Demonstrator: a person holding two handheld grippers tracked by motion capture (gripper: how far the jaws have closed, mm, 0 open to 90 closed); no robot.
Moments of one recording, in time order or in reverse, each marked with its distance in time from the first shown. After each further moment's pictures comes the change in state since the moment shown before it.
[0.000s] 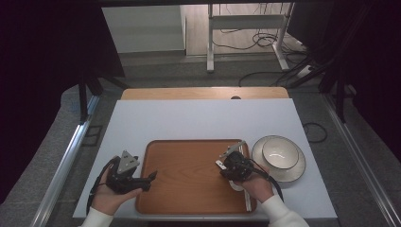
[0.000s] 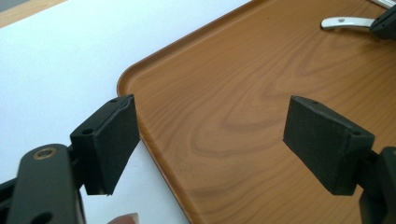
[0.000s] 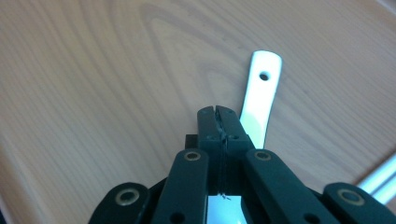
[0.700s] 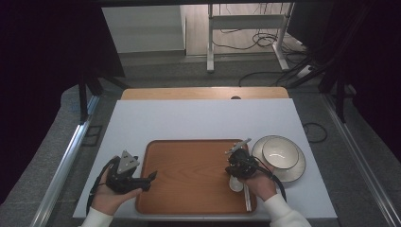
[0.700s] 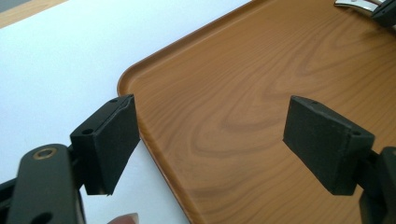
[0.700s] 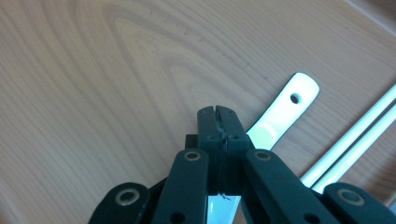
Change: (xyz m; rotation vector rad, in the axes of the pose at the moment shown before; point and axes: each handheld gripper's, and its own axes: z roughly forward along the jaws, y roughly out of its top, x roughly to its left) left arm 0.000 0.000 -0.001 0.002 0.002 0.003; right arm -0.012 -0.004 -0.005 -0.003 -0.049 0.063
